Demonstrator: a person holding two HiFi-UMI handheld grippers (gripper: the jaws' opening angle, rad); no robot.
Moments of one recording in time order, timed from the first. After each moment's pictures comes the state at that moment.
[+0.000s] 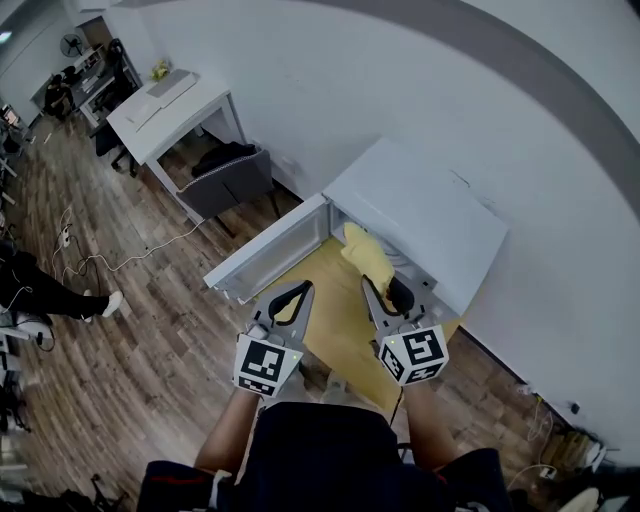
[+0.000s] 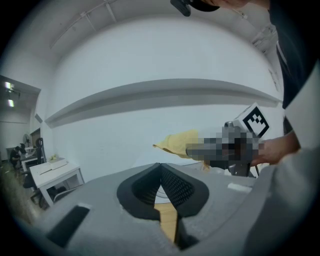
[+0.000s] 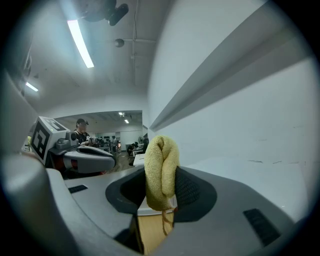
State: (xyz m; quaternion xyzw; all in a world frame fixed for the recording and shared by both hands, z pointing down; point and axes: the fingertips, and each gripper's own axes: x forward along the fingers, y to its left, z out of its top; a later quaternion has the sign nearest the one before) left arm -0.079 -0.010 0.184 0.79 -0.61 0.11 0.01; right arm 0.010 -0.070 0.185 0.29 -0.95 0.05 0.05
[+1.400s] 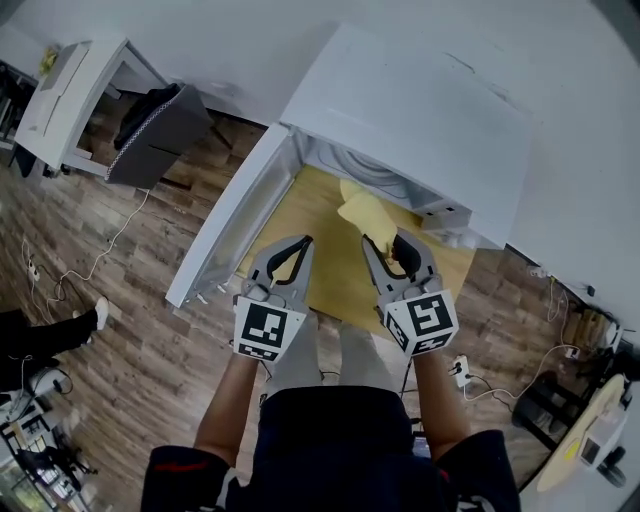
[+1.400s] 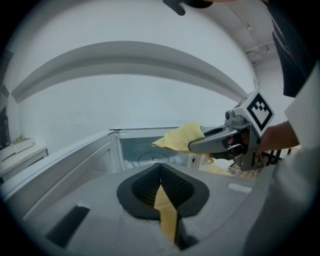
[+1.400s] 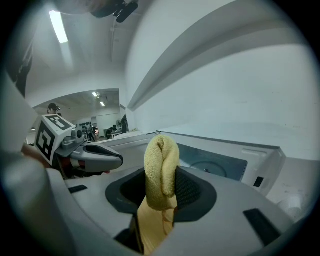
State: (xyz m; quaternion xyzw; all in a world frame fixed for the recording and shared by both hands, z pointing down) left arm -0.092 -0.082 0.333 0.86 -0.47 0.16 0.09; right arm 0.003 -0.104 0.323 0.41 -0.89 0.12 0.16
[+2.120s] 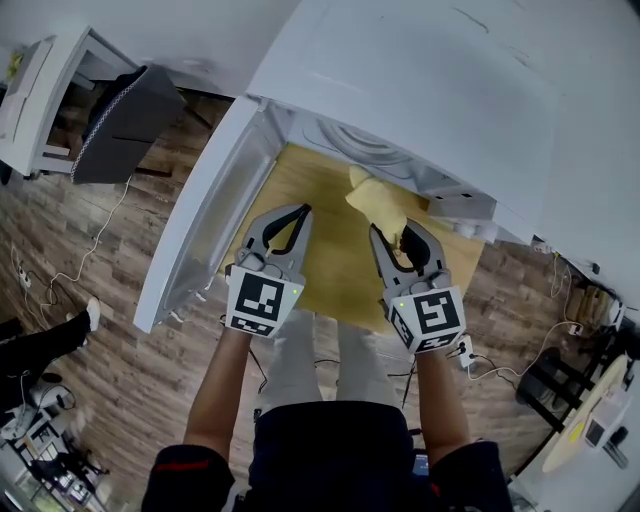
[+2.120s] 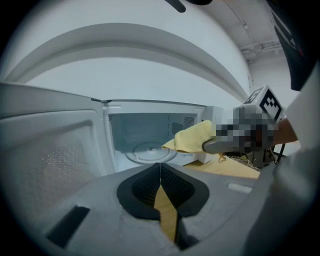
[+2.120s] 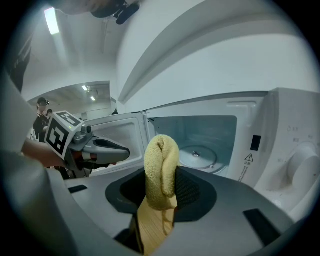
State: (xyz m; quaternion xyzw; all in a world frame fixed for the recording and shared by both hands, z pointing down) left arm -0.076 -0.130 0.411 0.88 -0.43 0.18 0.09; right arm 0.033 -0.117 0.399 0.45 -0.86 0.14 0.19
